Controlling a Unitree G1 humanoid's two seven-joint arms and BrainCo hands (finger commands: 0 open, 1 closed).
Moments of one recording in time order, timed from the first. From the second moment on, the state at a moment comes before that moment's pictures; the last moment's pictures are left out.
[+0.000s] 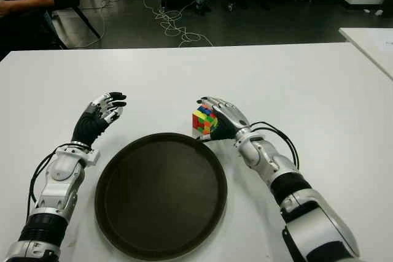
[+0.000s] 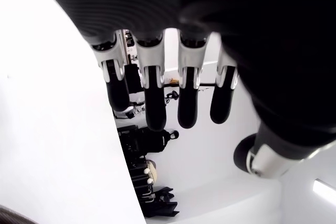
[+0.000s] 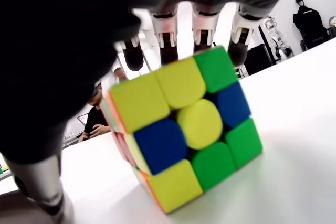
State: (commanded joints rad) left arm -0.27 0.13 0.05 0.45 -0.01 -0.33 -0.16; right arm -0.61 -0.27 0.42 0.92 -0.64 -0.47 -0.25
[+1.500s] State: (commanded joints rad) left arm -0.29 0.14 0.05 0.51 -0.01 -0.37 -0.17; right arm -0.64 -0.23 0.34 0.97 -0.53 -0.38 -0.22
